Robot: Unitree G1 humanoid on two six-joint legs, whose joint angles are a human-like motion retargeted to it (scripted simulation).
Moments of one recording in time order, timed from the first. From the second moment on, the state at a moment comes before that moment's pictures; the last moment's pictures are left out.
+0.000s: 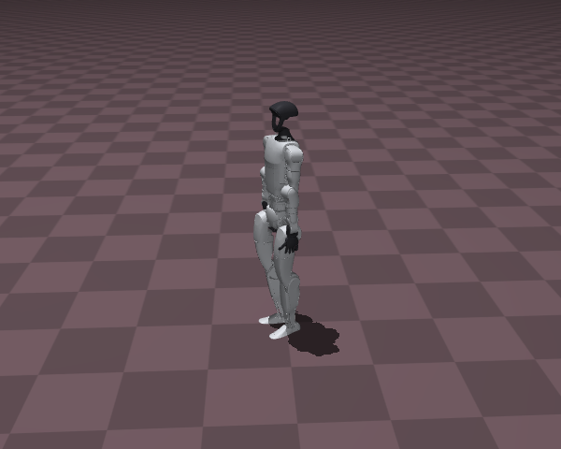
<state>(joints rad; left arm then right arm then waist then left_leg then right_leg) -0.03 0.09 0.22 1.66 0.19 0.04 -0.21 0.08 -0.15 0.05 1.56 -0.56 0.04 0.30 -0.14 0.01 -0.07 0.06 -0.09 0.07 0.01 -0.08 0.06 0.11 0.00 -0.48 0.02 -0.14 -0.05</state>
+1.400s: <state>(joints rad) -0.04 0.09 0.22 1.66 0.18 0.04 -0.23 0.06 -0.16 0.07 1.56 -0.57 0.04 0.33 -0.18 0.01 -0.07 0.05 -0.09 0.01 0.02 -0.08 0.05 0.11 -0.01 -0.53 0.02 -0.14 -0.05</state>
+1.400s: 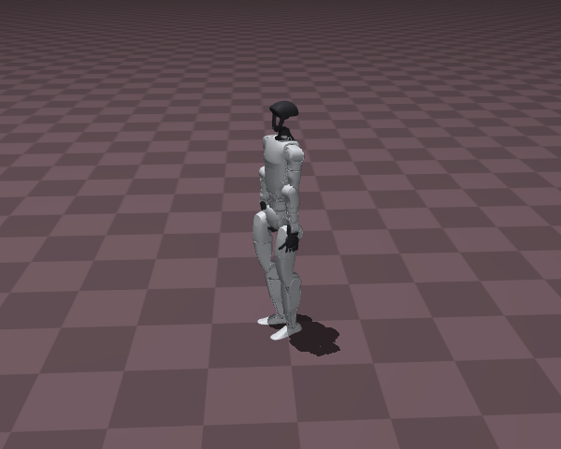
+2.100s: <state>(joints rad) -0.03 0.09 0.22 1.66 0.16 0.04 -0.23 0.06 -0.16 0.08 1.56 -0.58 0.04 0.33 -0.19 0.01 -0.07 0.05 -0.08 0.03 0.02 -0.08 0.05 0.10 -0.01 -0.52 0.01 -0.13 -0.05</state>
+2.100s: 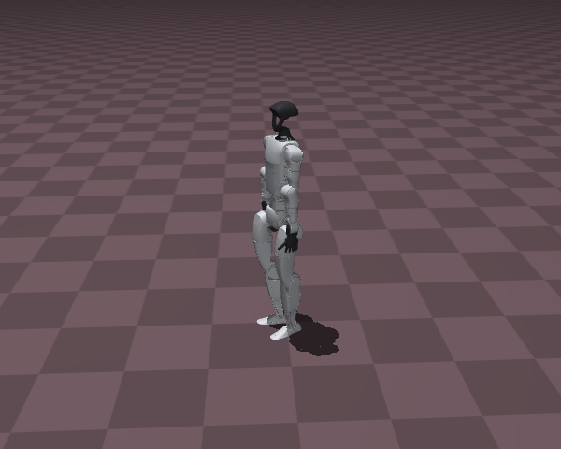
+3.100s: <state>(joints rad) -0.02 0.09 0.26 1.64 0.14 0.03 -0.22 0.05 -0.15 0.12 1.54 -0.59 0.04 0.33 -0.23 0.00 -0.05 0.08 -0.08 0.07 0.01 -0.10 0.07 0.08 -0.01 -0.48 0.02 -0.12 -0.05</state>
